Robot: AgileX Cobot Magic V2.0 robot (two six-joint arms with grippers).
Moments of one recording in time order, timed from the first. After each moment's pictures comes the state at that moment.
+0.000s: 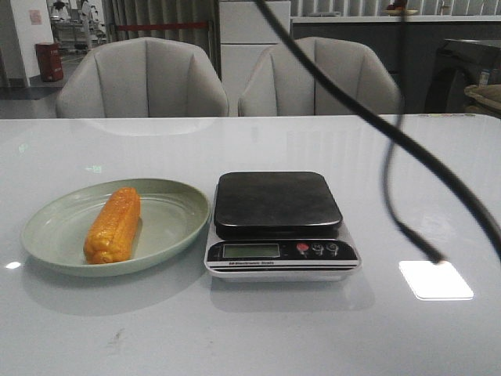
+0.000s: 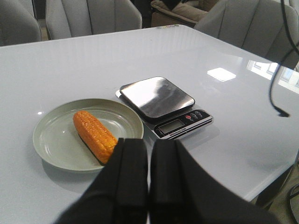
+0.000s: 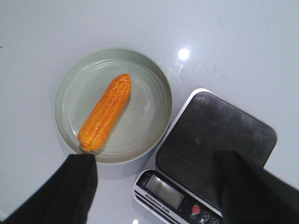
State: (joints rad) left arm -0.70 0.06 -0.36 0.09 0.59 -0.19; right arm 0.70 1.65 -1.68 -0.04 0.92 0.20
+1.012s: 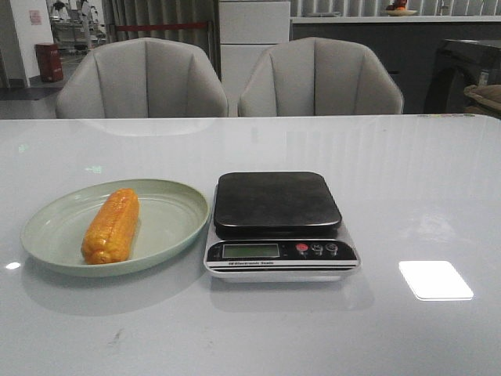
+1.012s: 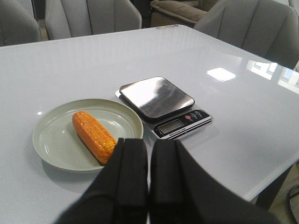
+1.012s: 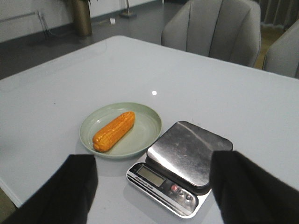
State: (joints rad) left arm -0.70 0.06 -0.36 0.09 0.59 -0.19; right arm 0.70 0.39 -0.45 -0.10 0.27 0.17
